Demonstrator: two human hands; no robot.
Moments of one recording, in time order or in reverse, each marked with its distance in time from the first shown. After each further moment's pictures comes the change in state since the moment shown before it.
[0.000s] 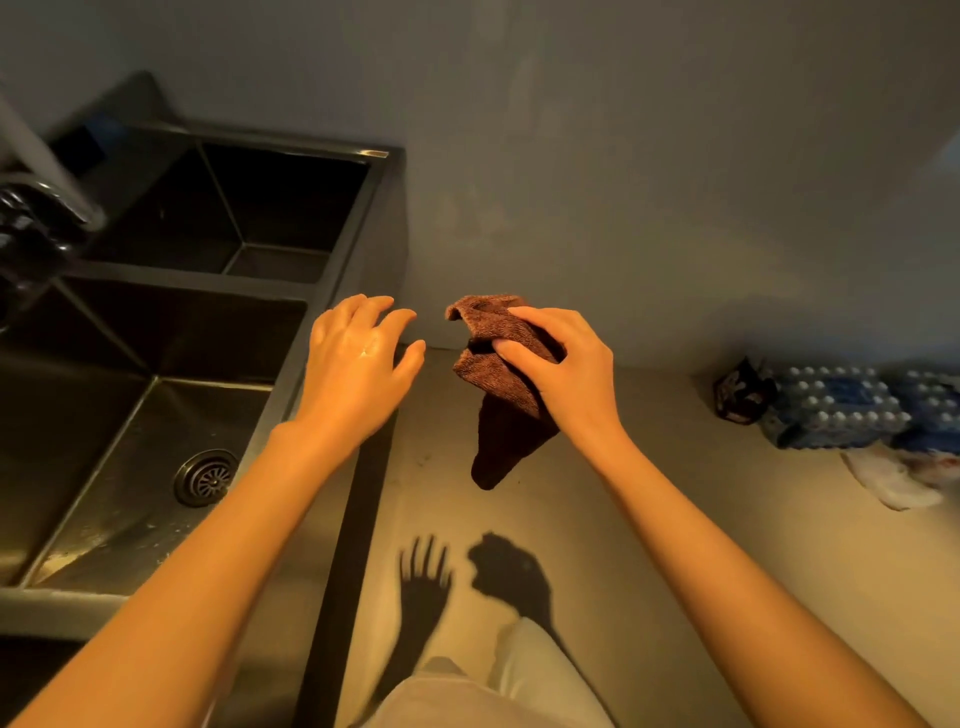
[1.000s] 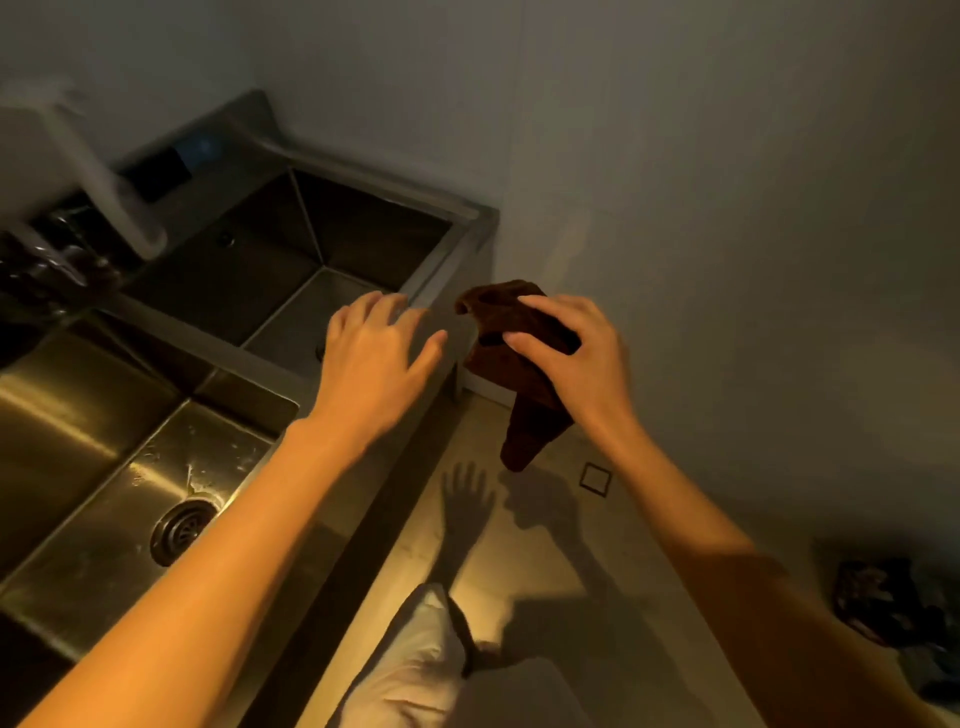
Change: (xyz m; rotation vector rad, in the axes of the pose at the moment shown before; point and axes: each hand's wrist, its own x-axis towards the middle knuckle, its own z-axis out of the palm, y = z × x) left_hand 0.274 -0.021 0.065 0.149 -0.004 -0.330; right_hand 0.340 0.090 0.060 0.094 -0.326 -0.111
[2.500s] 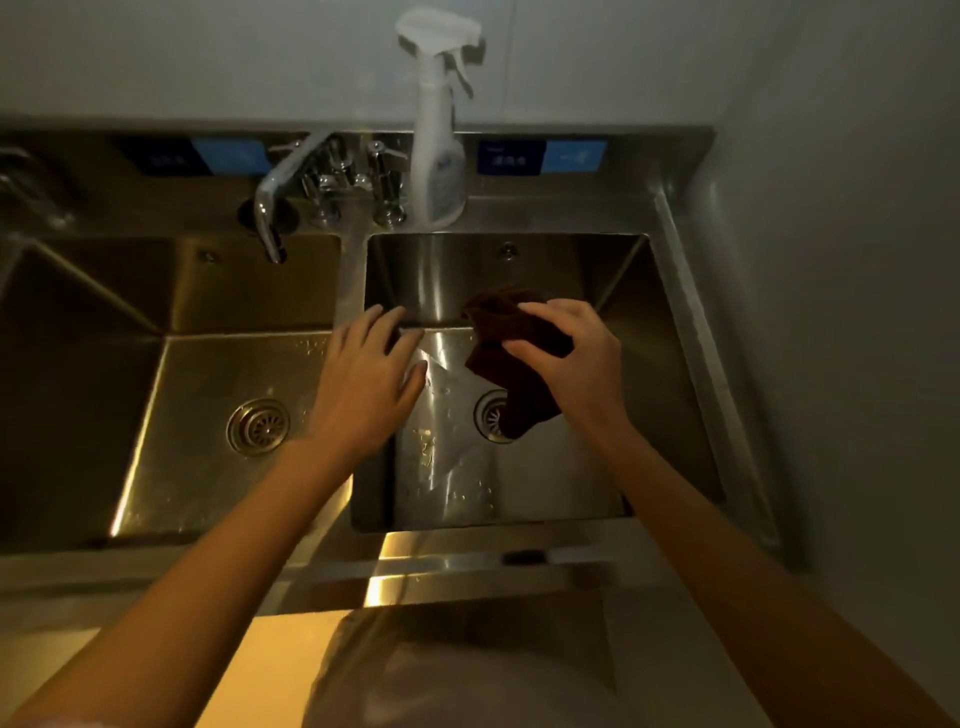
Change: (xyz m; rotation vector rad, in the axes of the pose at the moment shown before) left_hand 0.185 -0.222 0.060 0.123 0.118 -0.940; right_hand 0.371 0.005 0.357 0.119 -0.974 -0.430
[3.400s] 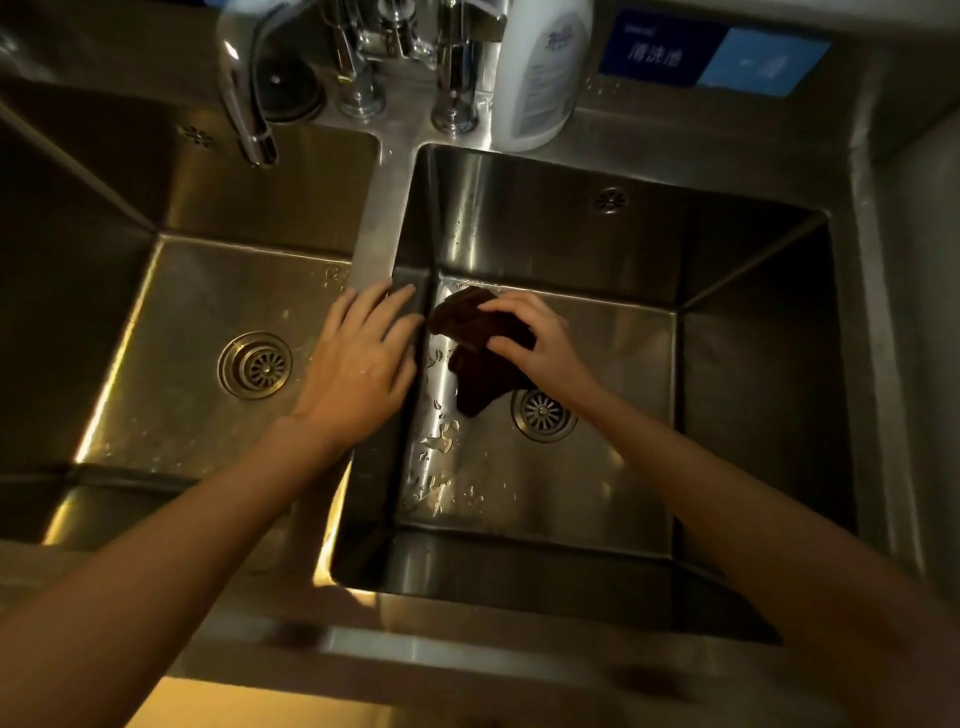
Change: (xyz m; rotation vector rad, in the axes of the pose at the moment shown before) left_hand 0.029 -0.088 0.117 0.050 -0.040 -0.064; right_hand 0.088 0.137 0.161 0.107 -0.550 -0.154
